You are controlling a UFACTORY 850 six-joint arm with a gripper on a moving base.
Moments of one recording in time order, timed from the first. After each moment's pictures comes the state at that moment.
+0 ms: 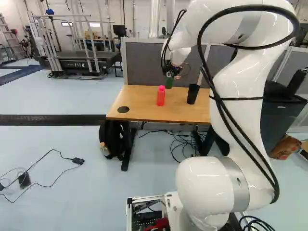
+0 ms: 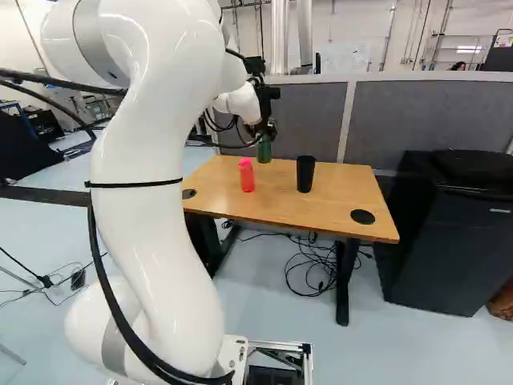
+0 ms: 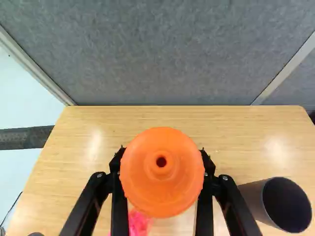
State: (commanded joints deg) arm -5.3 -22.4 -75.7 5.0 -0.9 0.0
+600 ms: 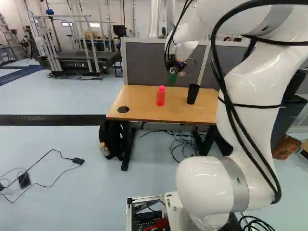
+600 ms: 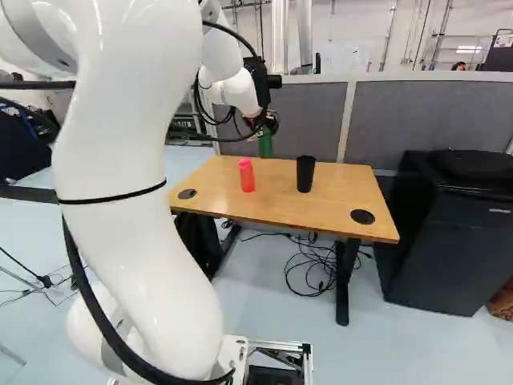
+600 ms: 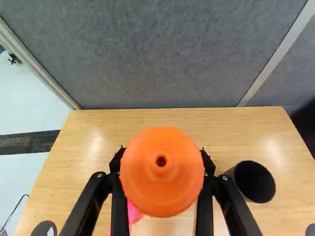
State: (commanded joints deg) arm -6.6 -12.8 -68.4 5.0 -0.9 0.0
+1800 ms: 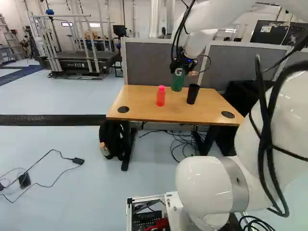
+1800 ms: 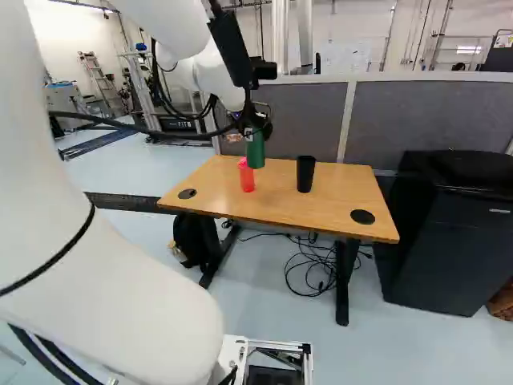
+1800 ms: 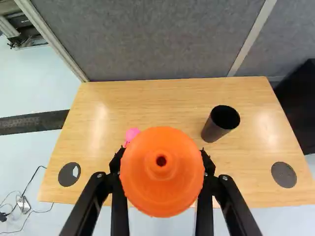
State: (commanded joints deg) arm -7.5 10.1 -51.2 5.0 -12.9 0.0
